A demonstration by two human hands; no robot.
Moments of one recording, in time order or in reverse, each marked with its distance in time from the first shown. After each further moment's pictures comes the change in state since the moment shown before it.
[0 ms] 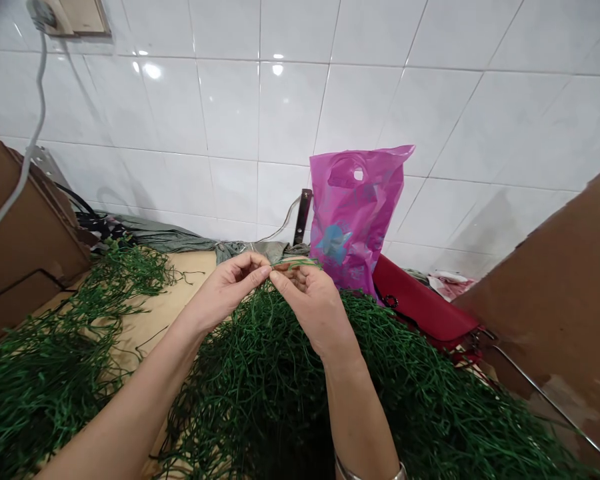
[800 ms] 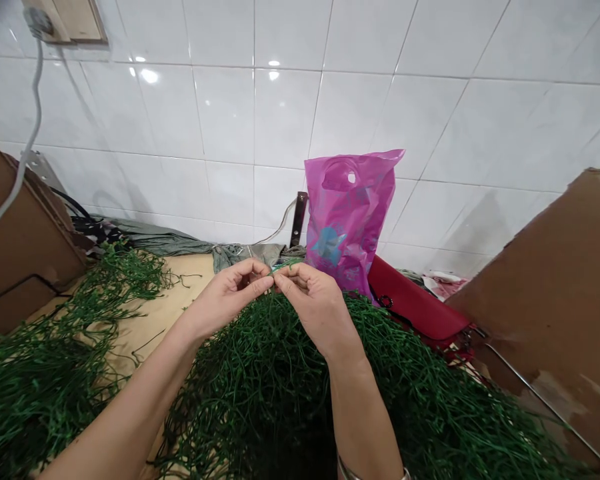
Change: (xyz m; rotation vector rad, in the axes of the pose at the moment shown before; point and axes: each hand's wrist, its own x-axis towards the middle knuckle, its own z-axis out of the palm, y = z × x) left_hand -0.004 0.008 0.005 0.041 -0.028 -0.047; right_hand -0.003 -0.009 -0.013 -0.074 -0.045 0.001
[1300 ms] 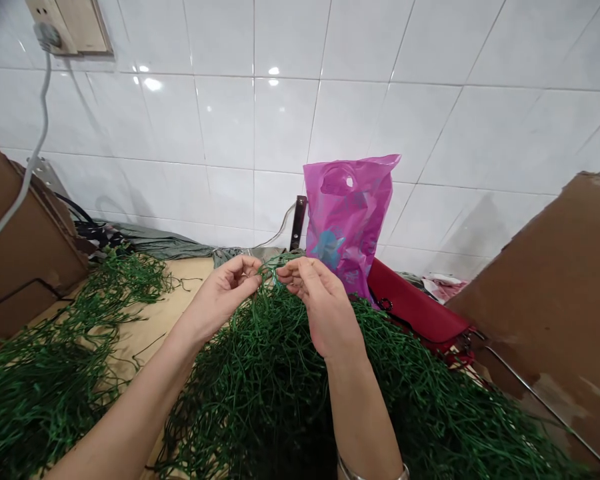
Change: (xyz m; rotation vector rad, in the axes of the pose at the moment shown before) left_hand 0.001 0.000 0.002 -0.047 0.150 -0.043; right_hand 0.002 -0.001 0.005 0.320 0.175 0.066
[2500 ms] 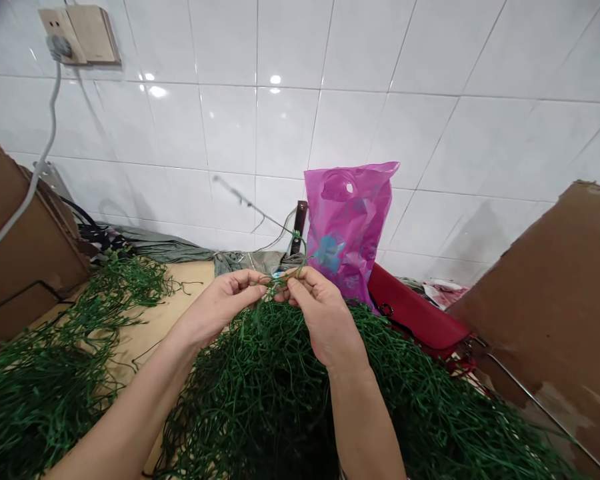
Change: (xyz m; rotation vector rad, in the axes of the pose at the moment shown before) left_hand -0.002 0.007 -0.002 -0.118 -0.119 -0.148; right_hand -0.002 -0.003 -0.001 -0.151 -0.088 0.017
